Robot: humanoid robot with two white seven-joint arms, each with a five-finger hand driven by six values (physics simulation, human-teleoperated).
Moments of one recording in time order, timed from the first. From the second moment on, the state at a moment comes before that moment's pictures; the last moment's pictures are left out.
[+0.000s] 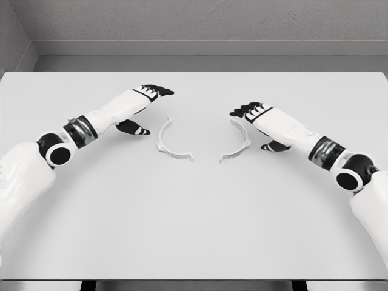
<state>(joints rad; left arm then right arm) -0.66 0.42 -0.66 -0.98 -0.49 -0.61 -0.05 -0.39 -0.43 0.31 -1.27 0.76 -0.61 0.21</state>
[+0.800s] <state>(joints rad) -0.67 0.41 -0.67 -0.96 -0.49 -0.61 -0.05 -0.43 -0.38 0.34 -1.27 0.76 -0.57 0.21</state>
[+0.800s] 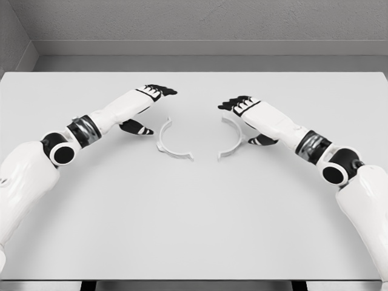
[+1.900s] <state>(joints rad) -0.67 0.39 -0.68 -0.96 -0.49 -0.61 -0.05 0.04 -0.73 -0.11 -1.70 0.33 -0.61 0.29</state>
